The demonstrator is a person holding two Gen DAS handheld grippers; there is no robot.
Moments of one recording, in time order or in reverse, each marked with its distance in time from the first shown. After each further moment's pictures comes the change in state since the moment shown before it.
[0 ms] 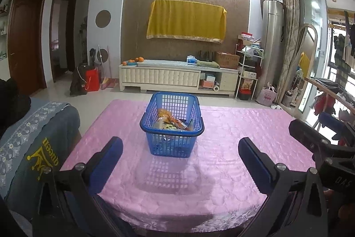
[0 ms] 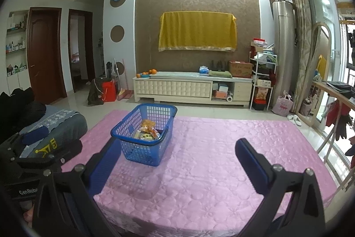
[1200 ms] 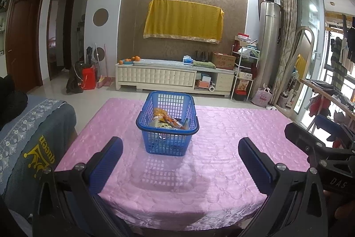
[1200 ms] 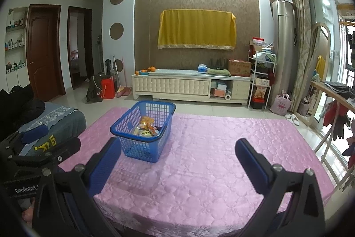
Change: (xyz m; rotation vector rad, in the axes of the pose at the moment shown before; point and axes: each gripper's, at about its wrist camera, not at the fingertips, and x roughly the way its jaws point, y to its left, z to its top) left arm -0.007 0.004 -0.002 -0.014 0.004 -0.033; right arm -0.006 0.004 0.002 -0.004 0.020 -0.016
